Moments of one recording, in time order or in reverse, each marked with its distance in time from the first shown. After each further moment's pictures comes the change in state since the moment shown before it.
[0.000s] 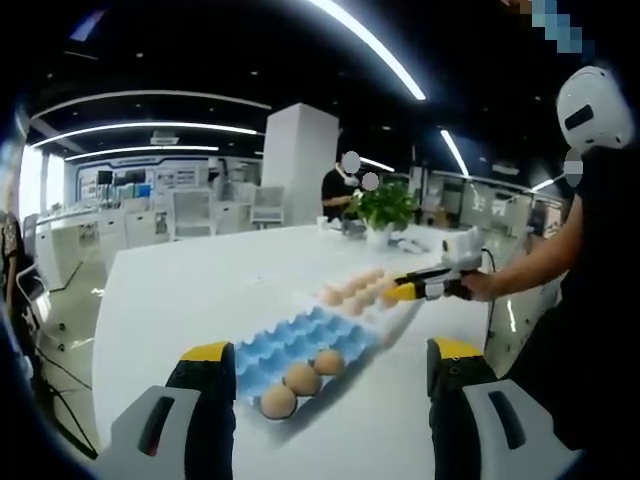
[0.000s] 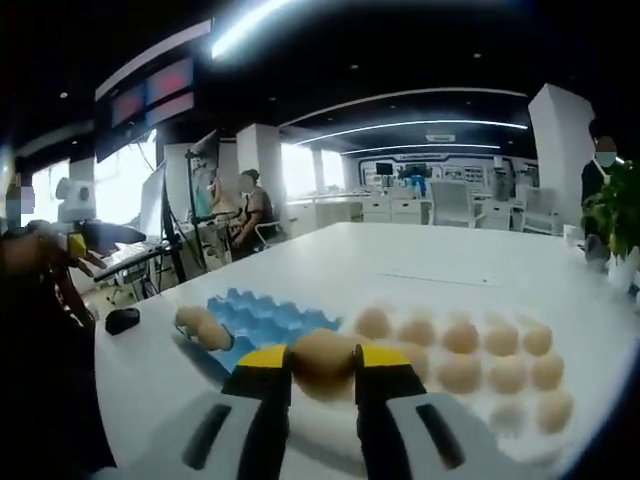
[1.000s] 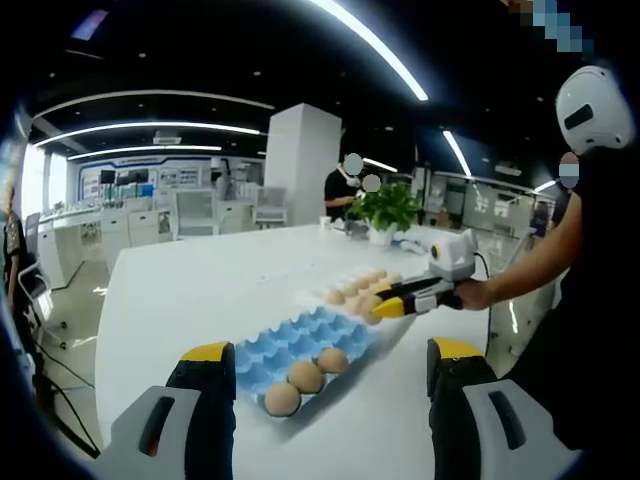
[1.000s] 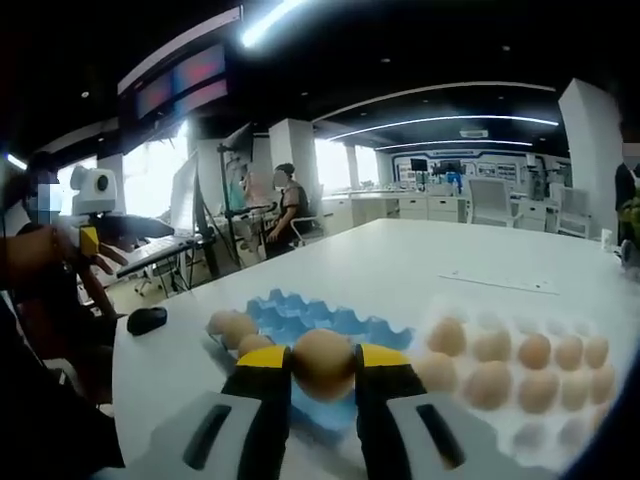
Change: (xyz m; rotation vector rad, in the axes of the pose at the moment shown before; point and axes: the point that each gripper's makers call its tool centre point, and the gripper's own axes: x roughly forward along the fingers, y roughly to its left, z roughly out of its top) left arm -0.005 0.006 -0.004 -0.004 0.000 0.012; right arm 0.041 0.060 -0.002 -0.021 0.021 0.150
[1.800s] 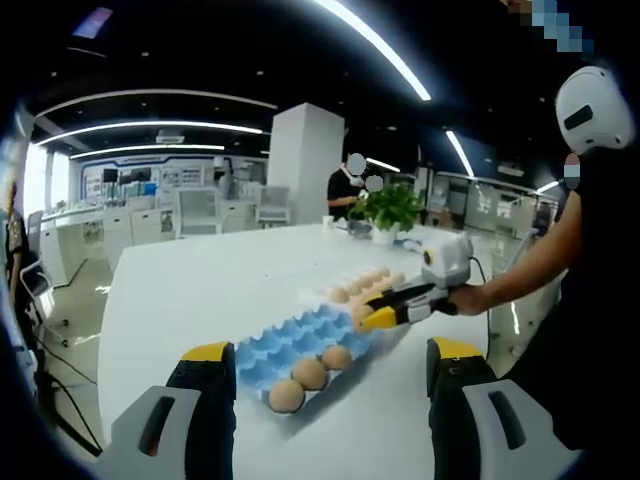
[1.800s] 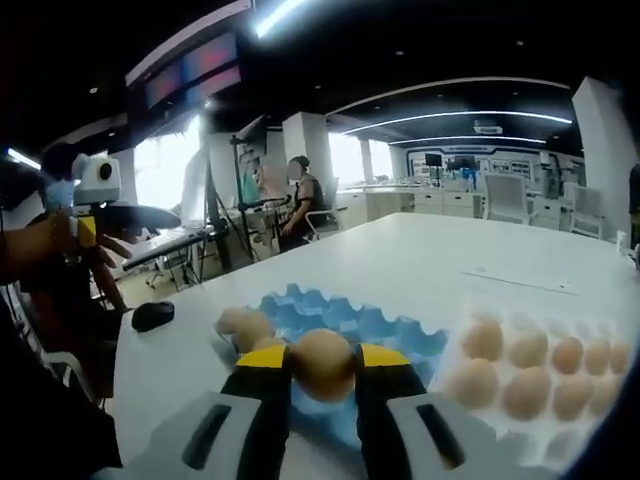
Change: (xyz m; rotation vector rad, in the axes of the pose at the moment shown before) left arm -0.002 0.003 -0.001 -0.005 0.002 0.011; right arm 0.027 0.019 -0.008 -0.014 0.029 0.056
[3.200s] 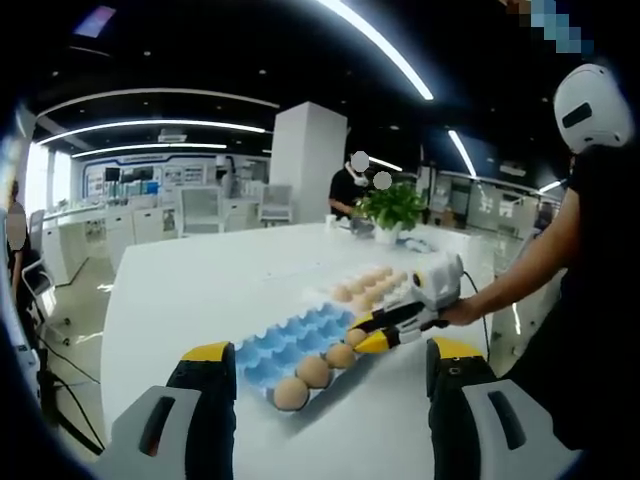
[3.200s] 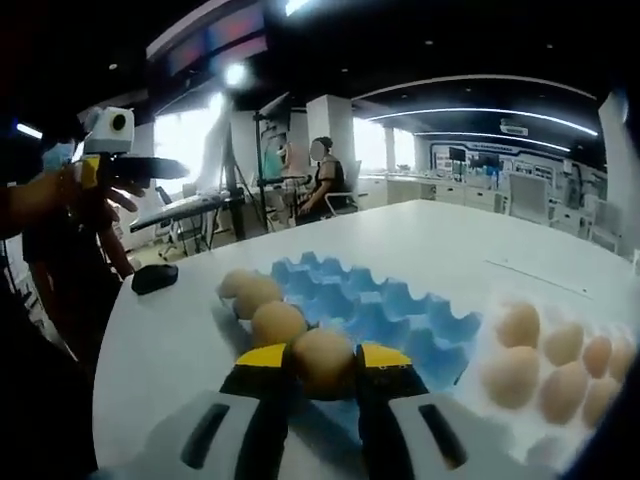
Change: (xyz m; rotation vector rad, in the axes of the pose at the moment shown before) left arm -0.002 0.004 0.000 -0.003 0.004 0.008; right arm 0.020 0.012 -0.035 -0.110 0.064 0.081
